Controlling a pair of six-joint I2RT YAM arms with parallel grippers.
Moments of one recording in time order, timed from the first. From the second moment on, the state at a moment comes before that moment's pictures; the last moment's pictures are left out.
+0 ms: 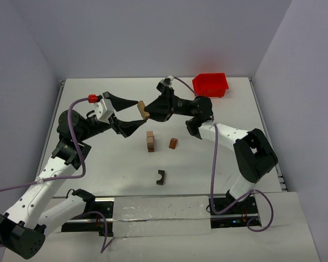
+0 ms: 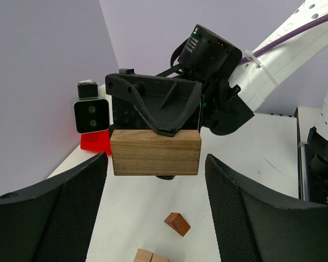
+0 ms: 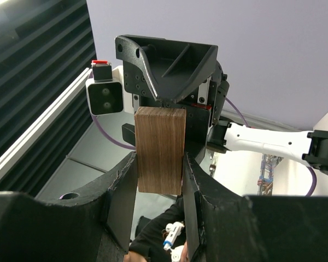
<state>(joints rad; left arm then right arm) -0.48 0.91 0.88 0.29 0.71 -0.01 0.59 1.66 1.05 1.27 -0.95 2.03</state>
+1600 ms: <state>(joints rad) -0.43 1.20 1.39 -0.72 0.72 0.62 0.19 1.70 1.11 1.24 -1.29 1.82</state>
